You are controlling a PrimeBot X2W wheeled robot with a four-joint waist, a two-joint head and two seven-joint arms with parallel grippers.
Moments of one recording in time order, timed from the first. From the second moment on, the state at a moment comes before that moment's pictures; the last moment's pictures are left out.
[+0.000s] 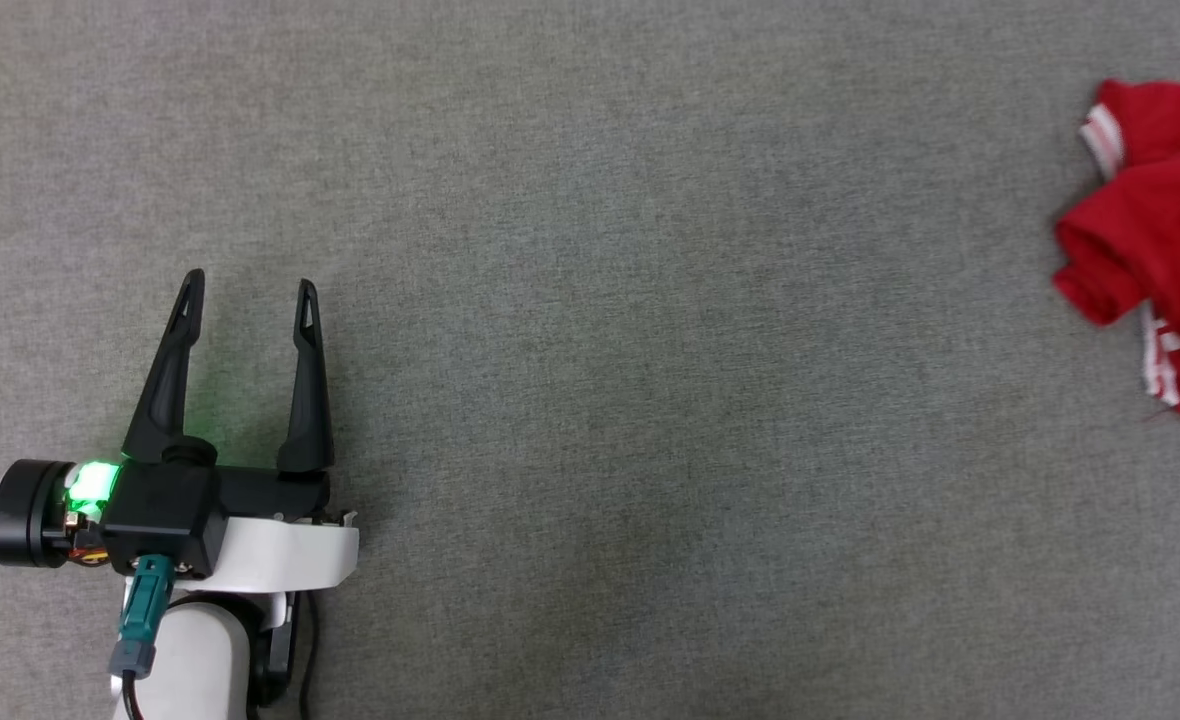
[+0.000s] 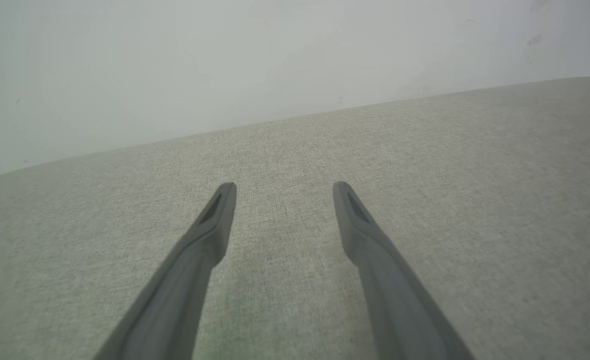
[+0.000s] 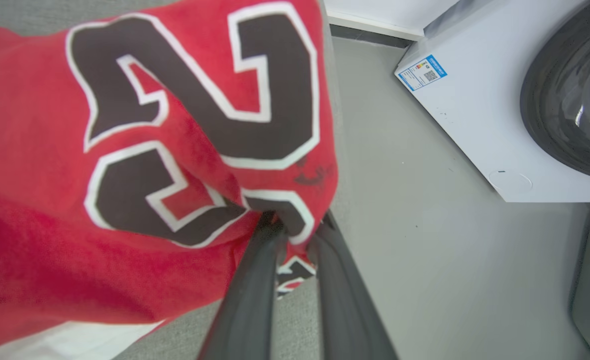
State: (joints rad) left arm -0.17 0.16 -0.04 -0.13 0.01 0.04 -0.26; right arm -0.61 -0.76 -0.03 0.41 0.41 0.13 0.50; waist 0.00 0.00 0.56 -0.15
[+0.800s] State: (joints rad) left arm -0.13 0.15 -0.06 -0.11 -0.01 0.08 -0.26; right arm -0.56 -0.61 -0.25 0.41 0.25 0.13 0.43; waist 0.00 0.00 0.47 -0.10
